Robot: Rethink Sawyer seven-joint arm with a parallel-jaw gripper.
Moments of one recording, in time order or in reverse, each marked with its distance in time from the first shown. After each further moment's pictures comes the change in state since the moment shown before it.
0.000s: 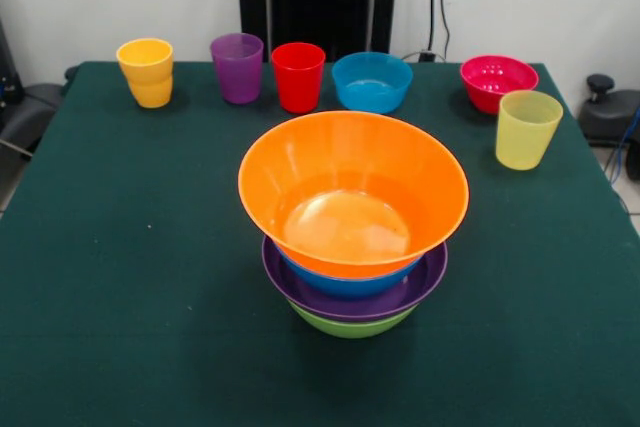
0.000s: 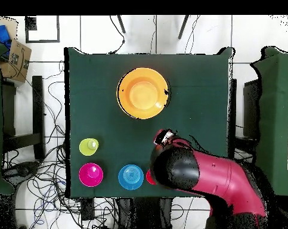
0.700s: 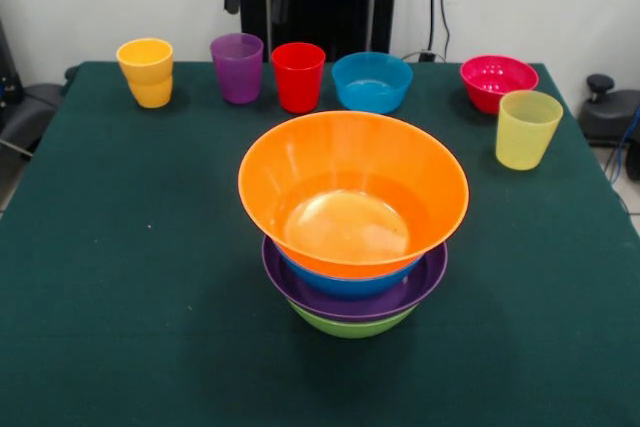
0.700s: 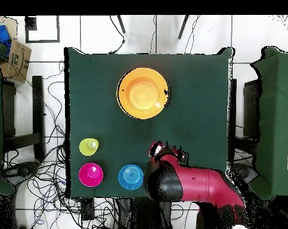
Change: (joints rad) arm -0.021 0.106 0.028 0.121 -0.213 -0.314 0.000
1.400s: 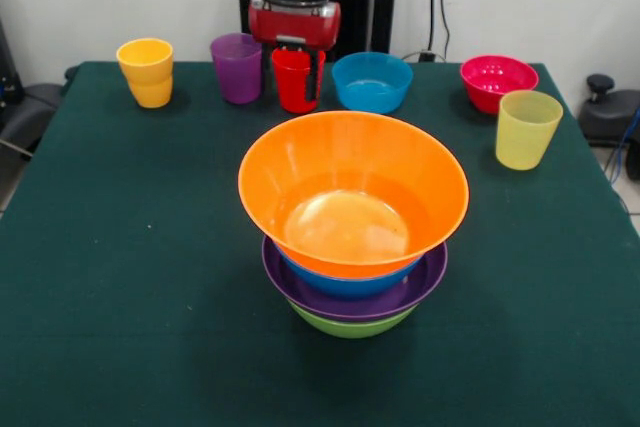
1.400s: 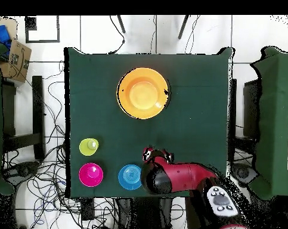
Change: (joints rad) arm 0.082 0.366 -0.093 -0.086 -0.136 -0.228 0.000
